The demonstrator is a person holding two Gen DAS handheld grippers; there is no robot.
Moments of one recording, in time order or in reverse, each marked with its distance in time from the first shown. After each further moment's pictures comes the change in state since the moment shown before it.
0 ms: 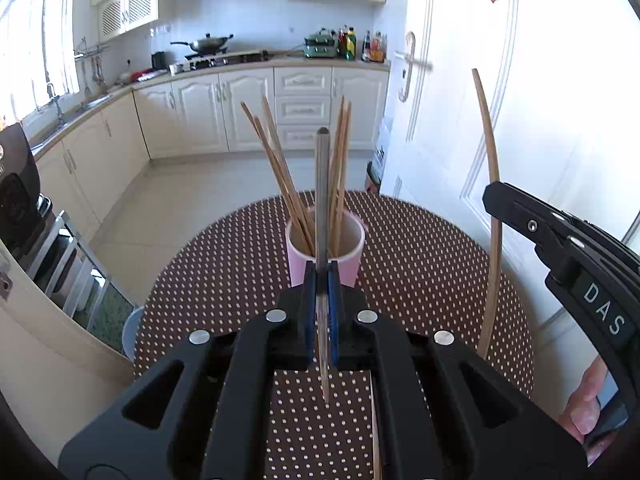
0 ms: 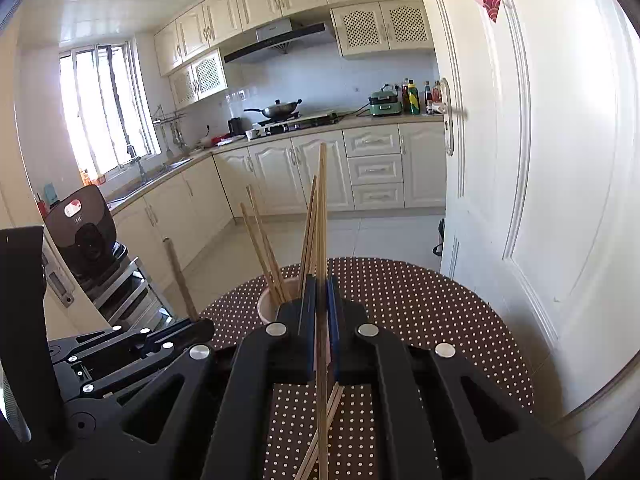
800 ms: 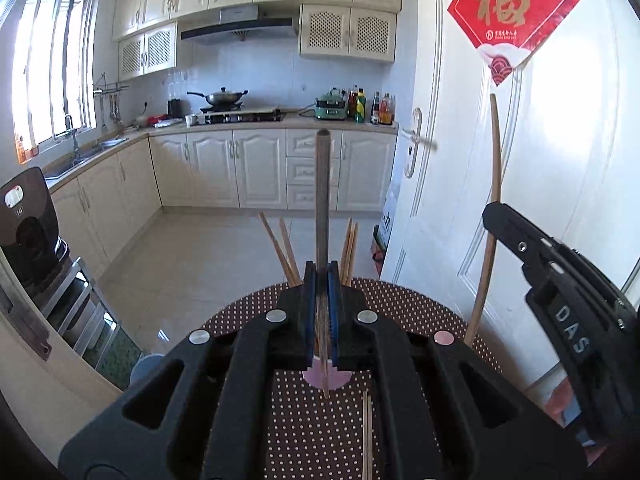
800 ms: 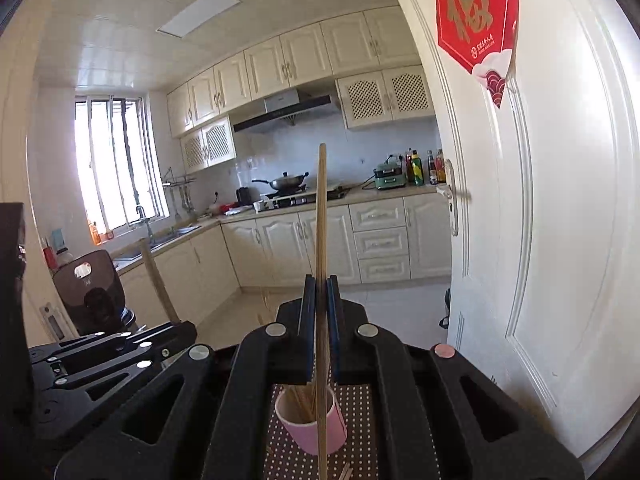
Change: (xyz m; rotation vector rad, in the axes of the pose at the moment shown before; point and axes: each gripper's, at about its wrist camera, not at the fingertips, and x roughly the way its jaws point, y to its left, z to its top) left arm -0.044 0.007 0.073 -0.029 -0.194 0.029; right arm -0.022 0.006 0.058 0.004 -0.264 0.027
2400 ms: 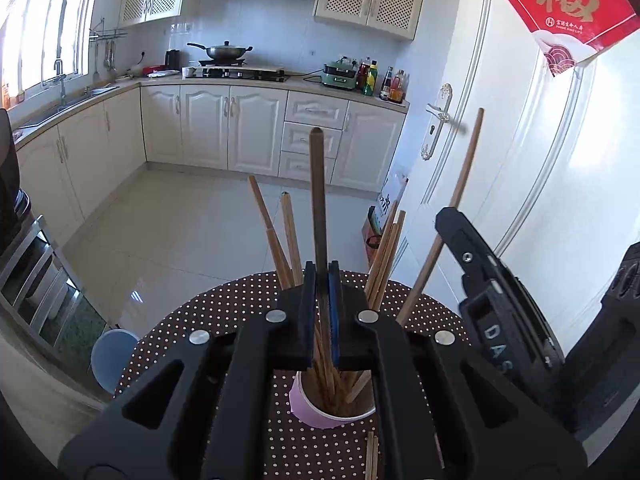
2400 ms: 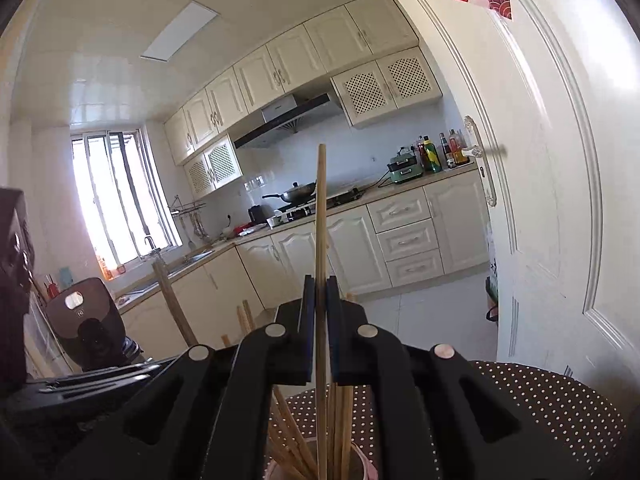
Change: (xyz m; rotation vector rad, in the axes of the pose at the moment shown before) left arm 0.129 0.043 -0.019 -0.114 0.149 -0.044; right arm 0.124 -0.021 -0.051 0.137 -0.059 0.085
